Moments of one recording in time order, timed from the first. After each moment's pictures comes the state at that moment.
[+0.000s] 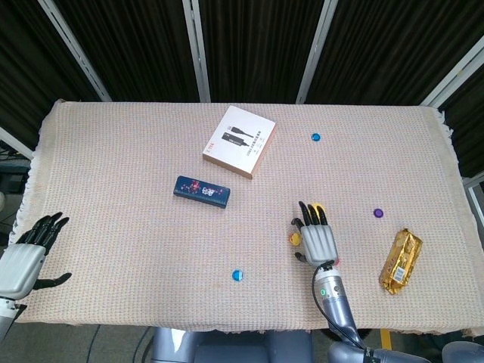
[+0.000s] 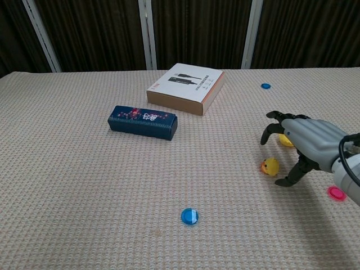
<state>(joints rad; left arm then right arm) -0.15 -1.04 0.04 -1.68 1.55 1.36 0.03 0.43 -1.81 0.20 -1.45 -1.14 1.23 -0.61</state>
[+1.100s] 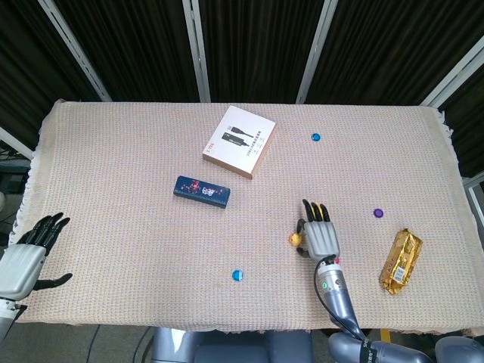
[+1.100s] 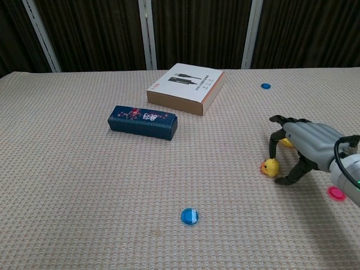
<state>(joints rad) -0.15 -1.04 0.04 -1.68 1.56 1.36 0.02 0.46 -1.83 0.20 -1.33 -1.11 1.19 -0.54</state>
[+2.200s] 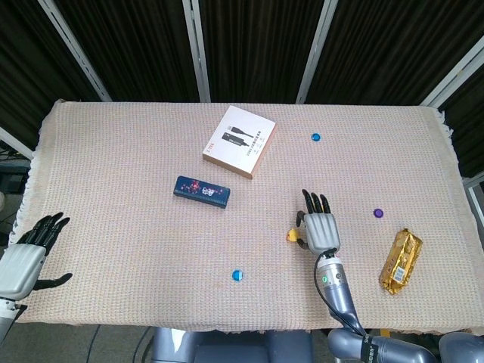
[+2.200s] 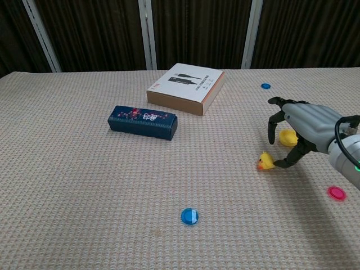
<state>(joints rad) -0.15 -1.04 0.04 -1.68 1.56 1.36 0.02 0.49 -1.79 0.24 -1.39 -1.11 1.21 -0.56</state>
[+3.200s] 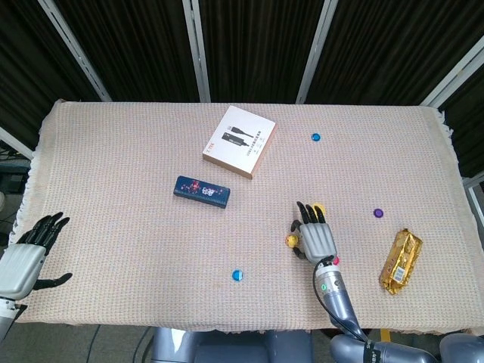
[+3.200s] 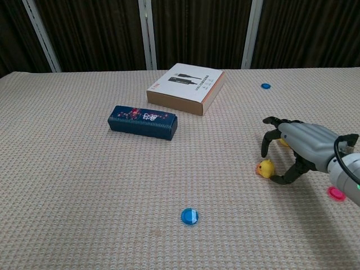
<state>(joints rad) -0.15 -1.04 0.04 -1.68 1.56 1.36 0.01 0.48 -1.79 0.18 -1.40 -1.10 1.17 -0.53</state>
